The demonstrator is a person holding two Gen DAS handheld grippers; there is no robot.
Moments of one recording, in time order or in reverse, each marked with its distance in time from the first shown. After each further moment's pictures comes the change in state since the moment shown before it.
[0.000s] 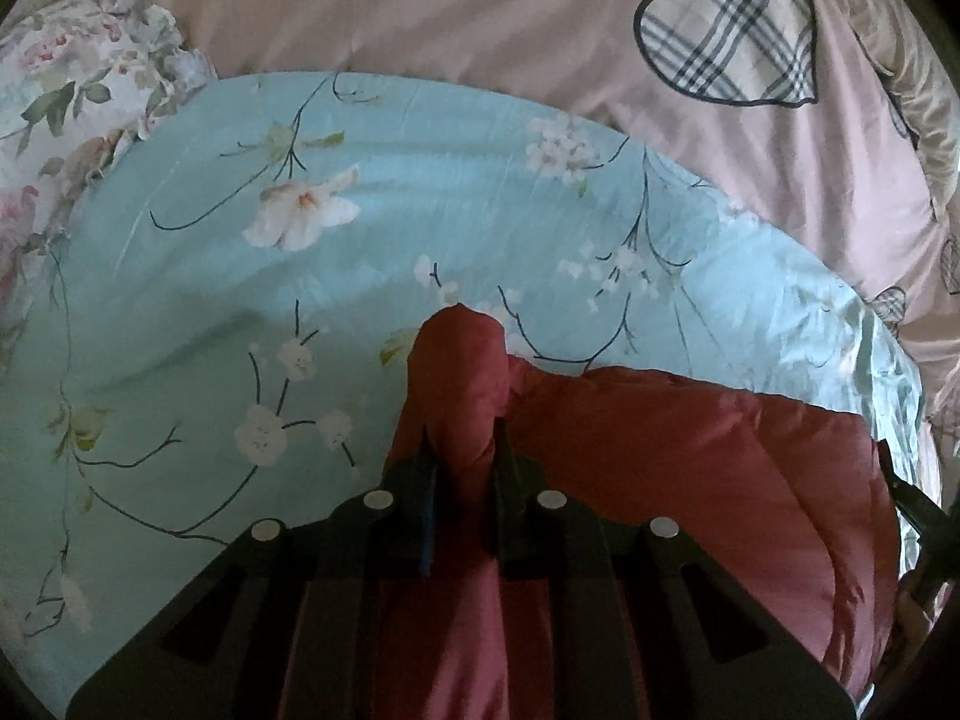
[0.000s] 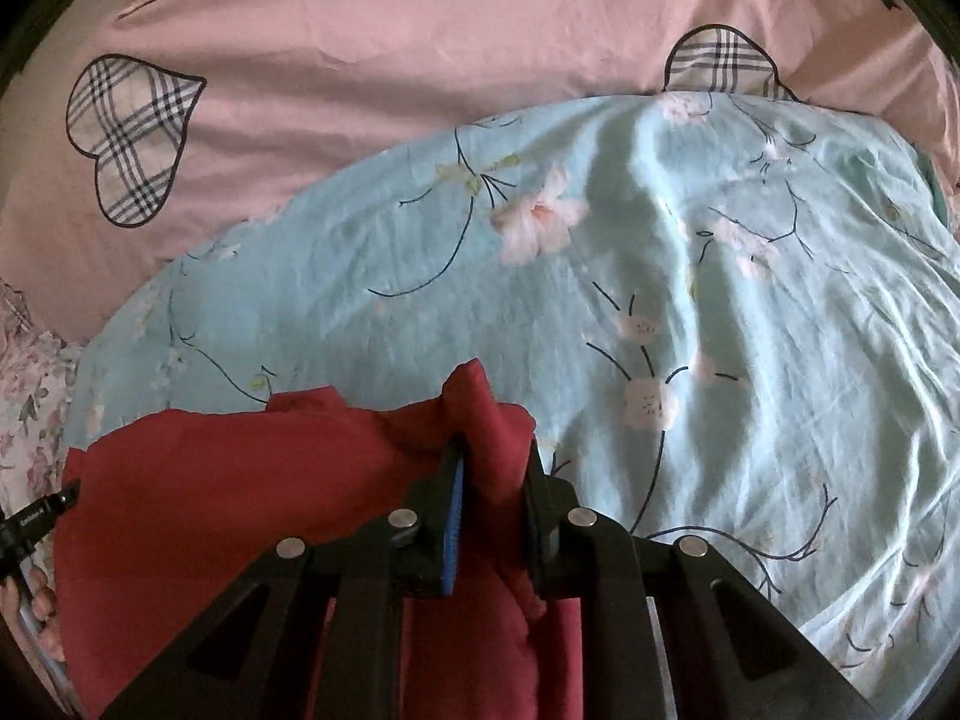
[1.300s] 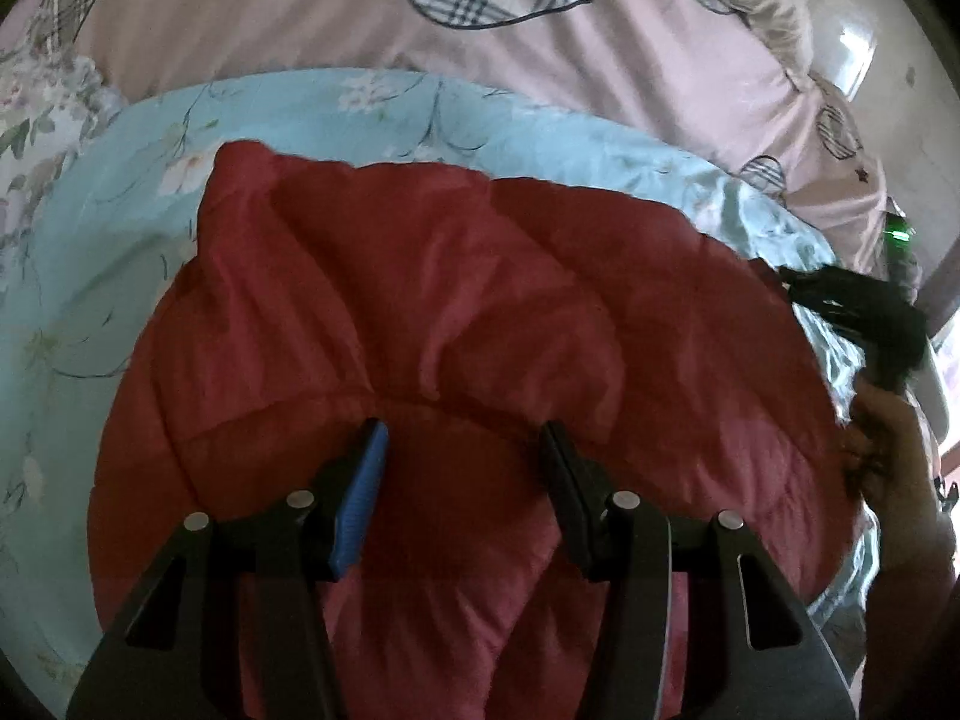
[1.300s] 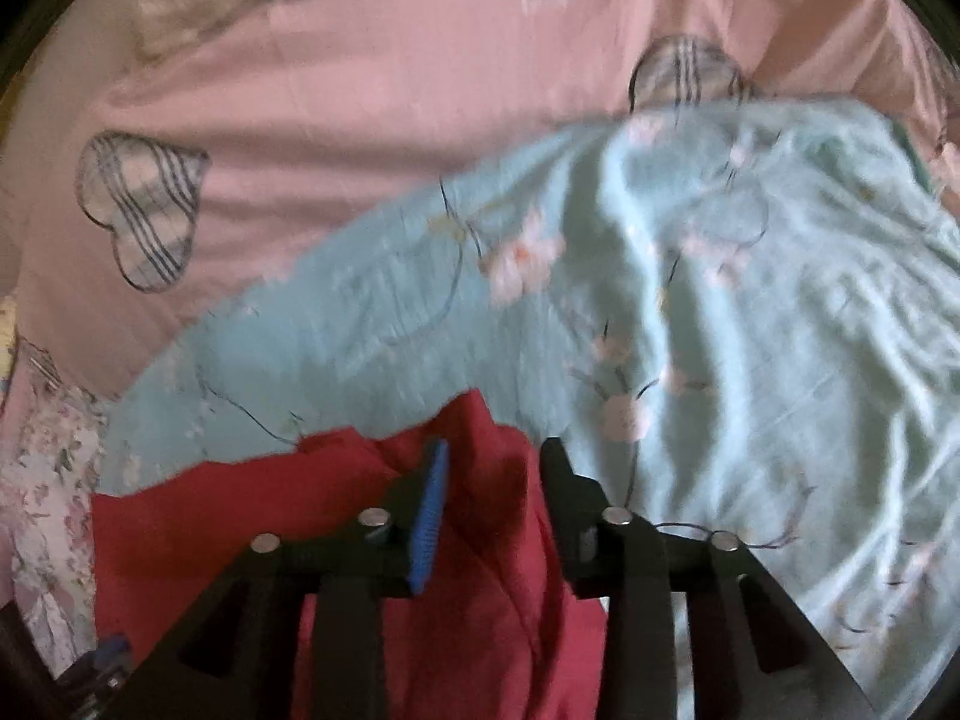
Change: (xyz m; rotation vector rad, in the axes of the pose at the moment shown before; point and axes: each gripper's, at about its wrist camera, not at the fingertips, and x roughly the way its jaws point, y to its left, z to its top) left arm -0.080 -0.067 -0.101 0.202 0.020 -0.161; right arm -0.046 -0.013 0.004 0.099 -0.100 0.047
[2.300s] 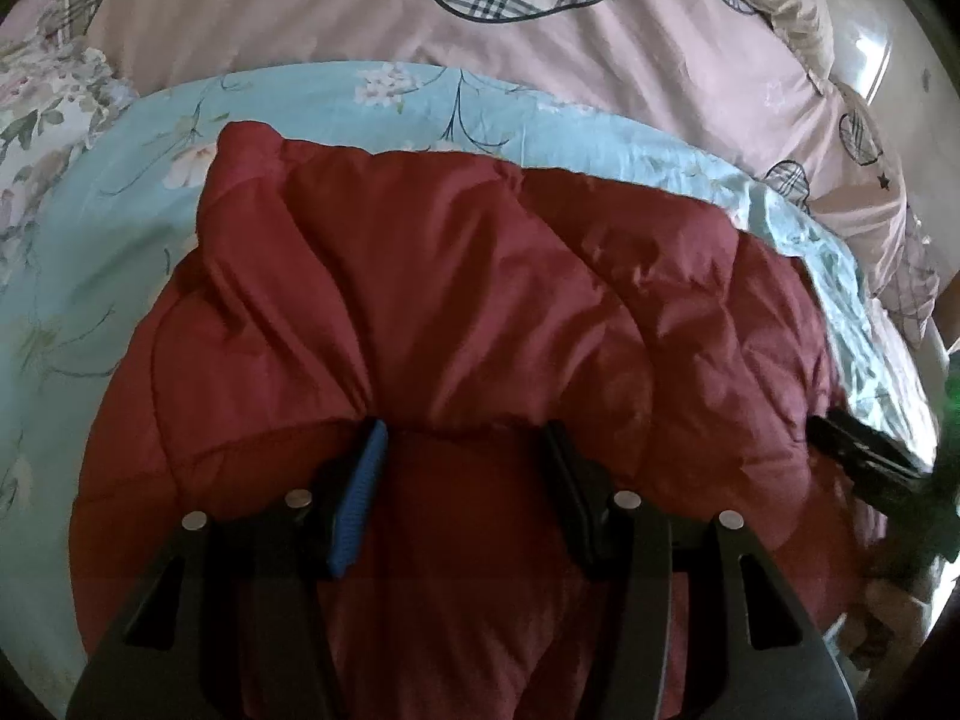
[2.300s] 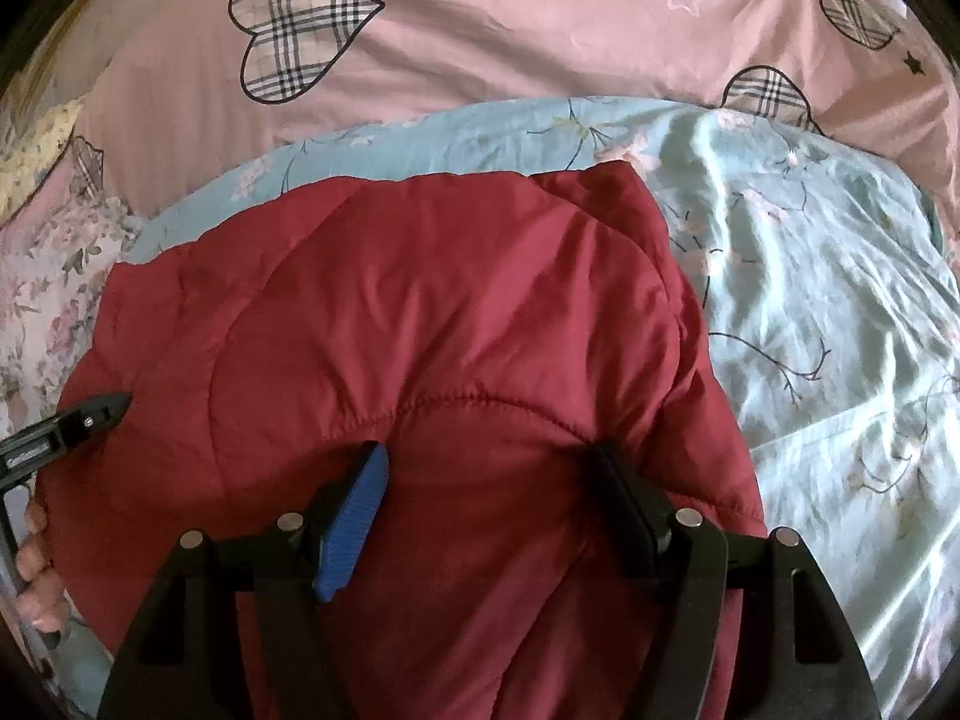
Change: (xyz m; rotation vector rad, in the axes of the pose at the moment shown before) left arm 0.013 0.003 -0.002 -0.020 -0.014 0.032; right arm -0.024 0.058 -0.116 -0.284 0.087 -0.017
